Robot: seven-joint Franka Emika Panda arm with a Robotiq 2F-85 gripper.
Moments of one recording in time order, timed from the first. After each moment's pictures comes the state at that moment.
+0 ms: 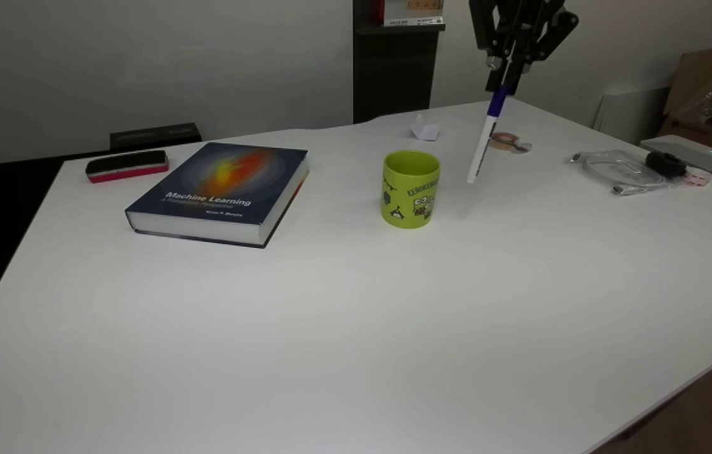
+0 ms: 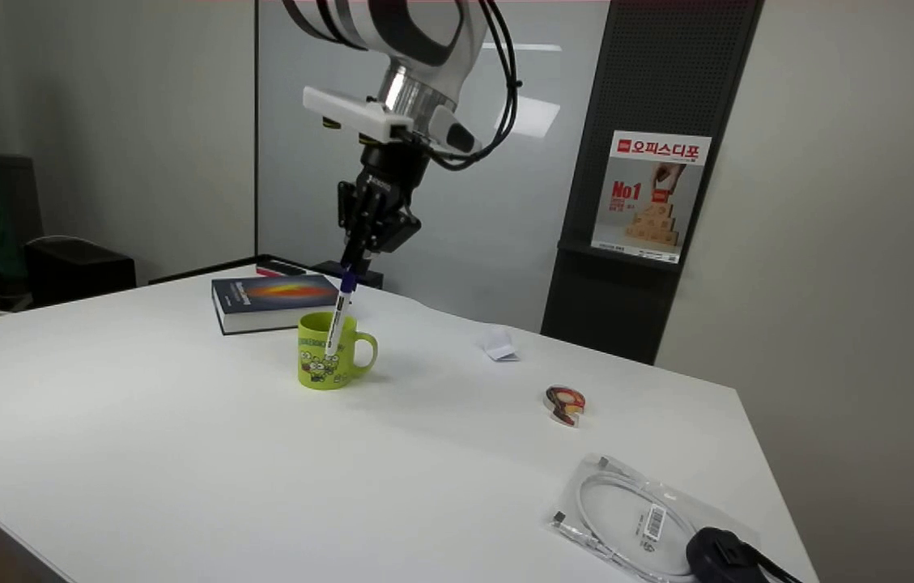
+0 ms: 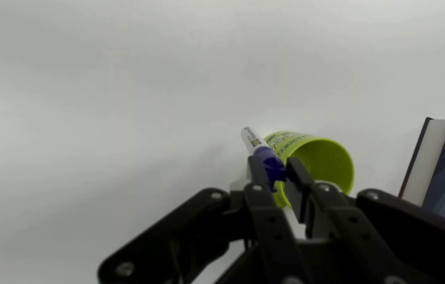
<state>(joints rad) -0.09 0.34 -0.03 -1.95 0.28 2.11 0.03</state>
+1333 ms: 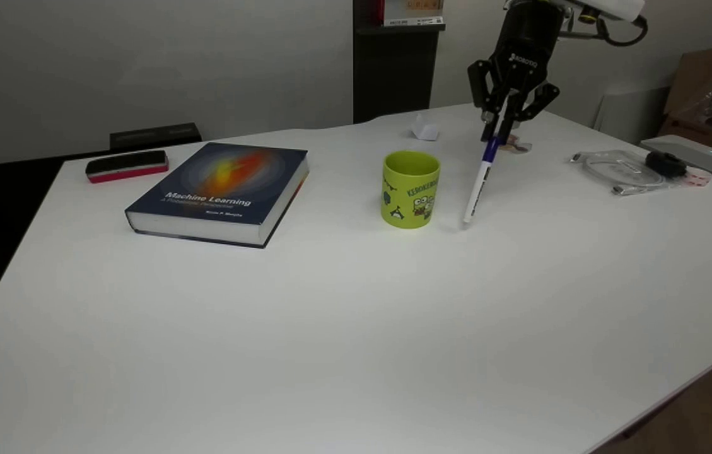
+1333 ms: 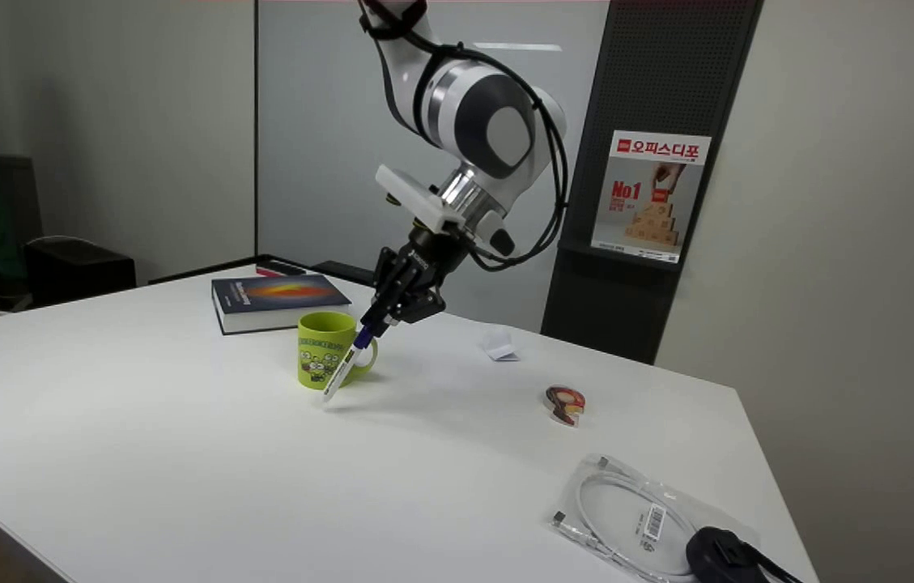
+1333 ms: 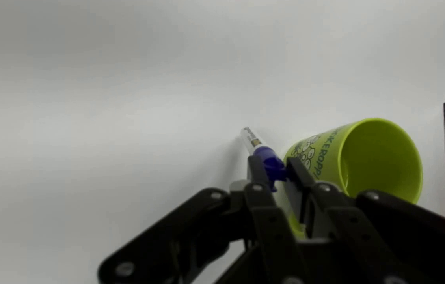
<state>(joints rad) -0.20 0.69 -0.02 -1.62 0.41 1.86 0.02</state>
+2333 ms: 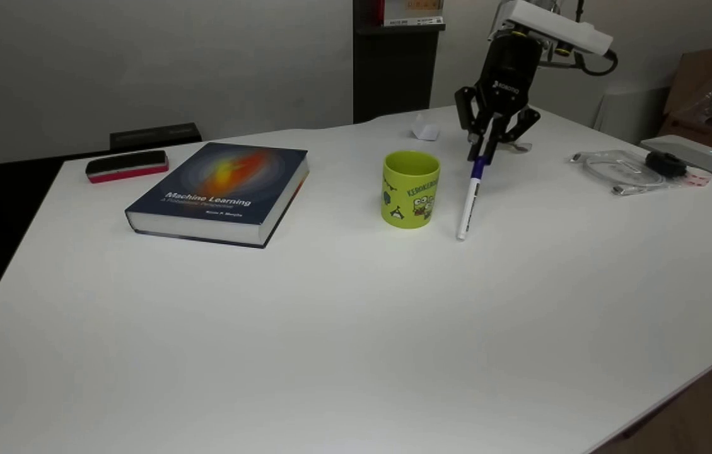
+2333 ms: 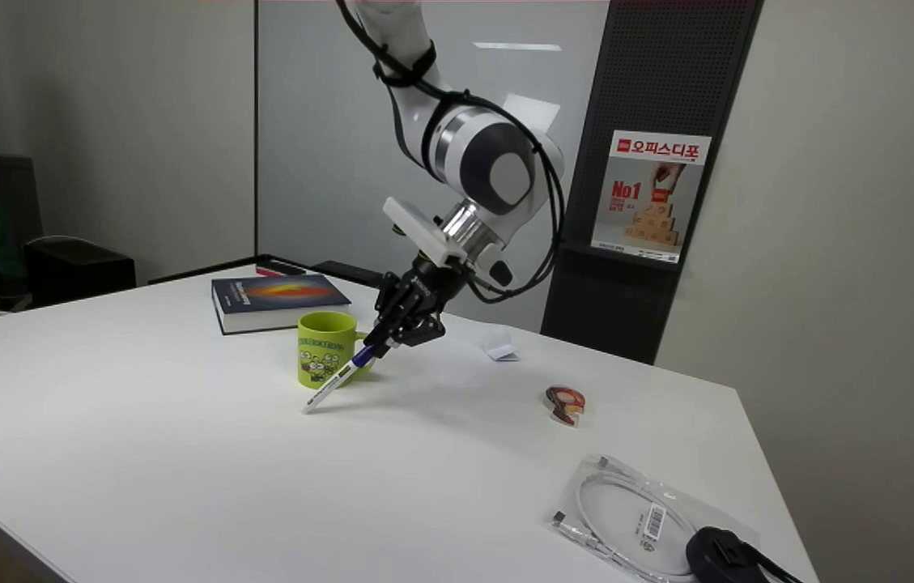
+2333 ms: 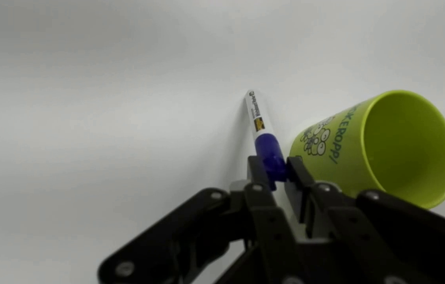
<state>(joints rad) -0.20 0.82 -0.02 -1.49 0.43 1.84 0.02</state>
